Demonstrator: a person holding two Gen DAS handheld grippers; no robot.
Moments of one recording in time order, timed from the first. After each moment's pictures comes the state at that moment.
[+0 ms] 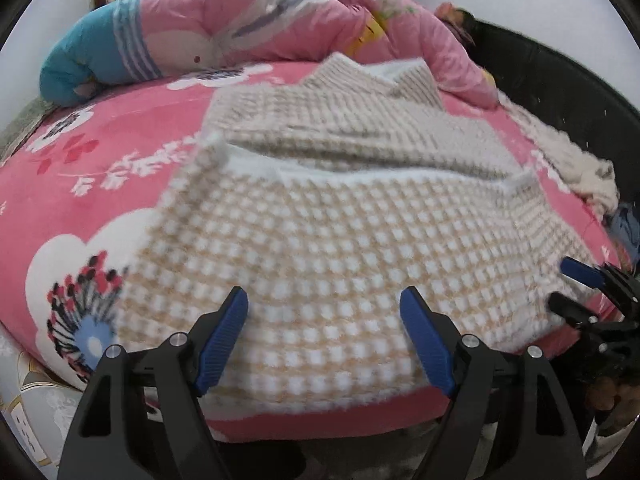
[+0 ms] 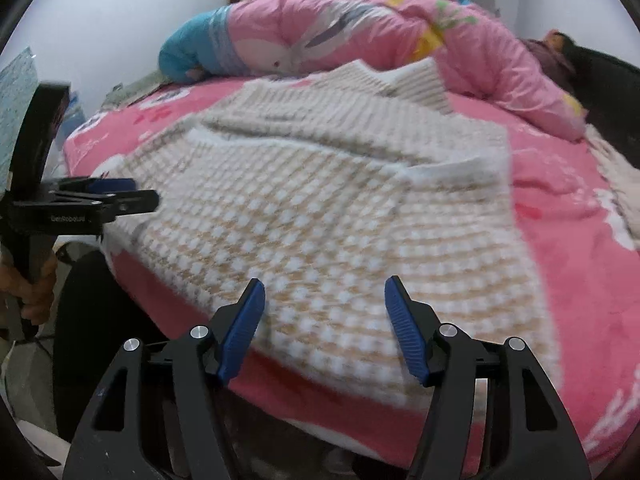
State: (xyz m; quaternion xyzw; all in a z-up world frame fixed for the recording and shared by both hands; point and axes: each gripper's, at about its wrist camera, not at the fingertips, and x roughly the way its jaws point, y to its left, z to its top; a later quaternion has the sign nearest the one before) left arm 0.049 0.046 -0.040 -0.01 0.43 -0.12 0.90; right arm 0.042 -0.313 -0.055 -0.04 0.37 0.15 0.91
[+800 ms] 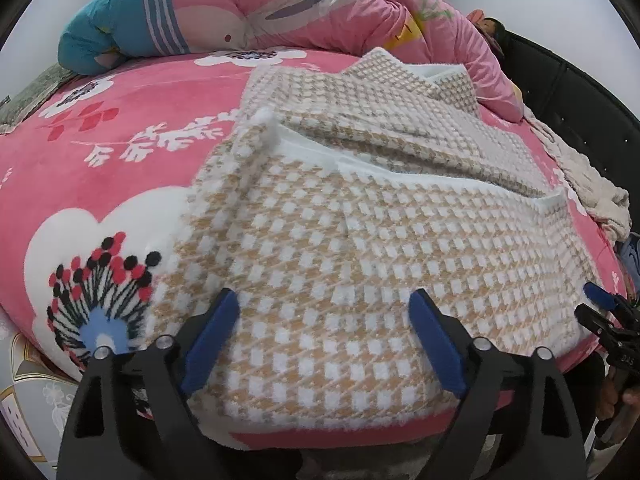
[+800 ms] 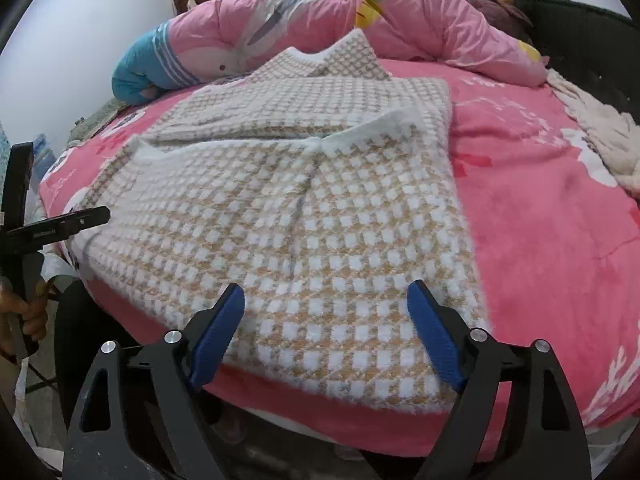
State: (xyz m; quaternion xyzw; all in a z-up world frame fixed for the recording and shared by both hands) left arm 0.067 0.067 -0.052 -0.03 0.45 -0.10 0.89; right arm 0.052 -0.348 -0.077 0.02 0.41 0.11 0.90
